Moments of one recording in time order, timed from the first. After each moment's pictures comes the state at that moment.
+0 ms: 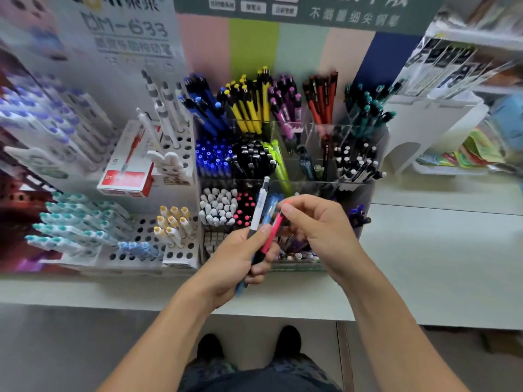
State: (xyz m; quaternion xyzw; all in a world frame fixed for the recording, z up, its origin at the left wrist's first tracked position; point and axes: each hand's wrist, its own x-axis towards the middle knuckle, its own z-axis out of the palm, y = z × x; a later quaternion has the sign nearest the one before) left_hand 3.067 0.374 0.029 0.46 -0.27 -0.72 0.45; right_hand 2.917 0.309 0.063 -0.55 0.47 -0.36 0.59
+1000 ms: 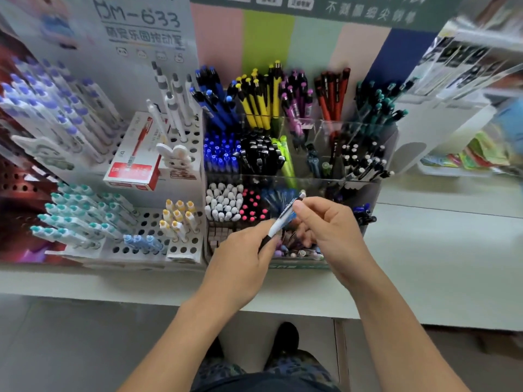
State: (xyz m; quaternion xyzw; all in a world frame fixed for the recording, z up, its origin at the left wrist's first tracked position) left_hand 3.064 0.387 0.027 0.65 -0.62 -0.31 0.31; right_hand 2.907 0.309 0.050 -0.56 0.50 -0.32 0.57
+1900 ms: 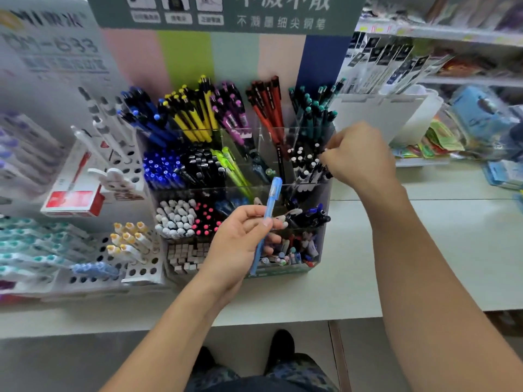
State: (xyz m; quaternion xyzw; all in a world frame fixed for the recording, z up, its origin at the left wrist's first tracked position) left_hand 3.002 0.342 0.051 0.53 -0.31 -0.61 0.50; right_hand 2.836 0.188 0.113 -0.68 0.71 -0.15 0.11
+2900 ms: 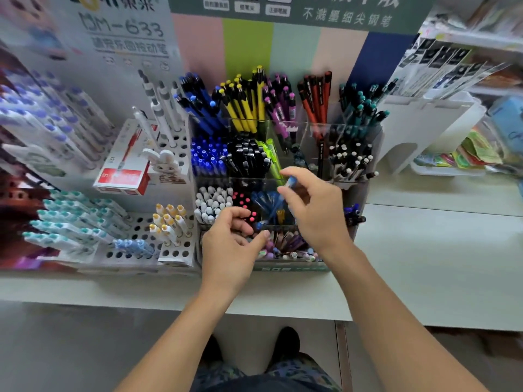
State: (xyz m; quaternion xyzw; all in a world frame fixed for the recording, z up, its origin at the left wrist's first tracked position) left_hand 3.051 0.369 0.008 0.70 -0.39 -0.32 0.50; right_hand 2.919 0.274 0.043 -0.75 0.46 -0.38 0.28
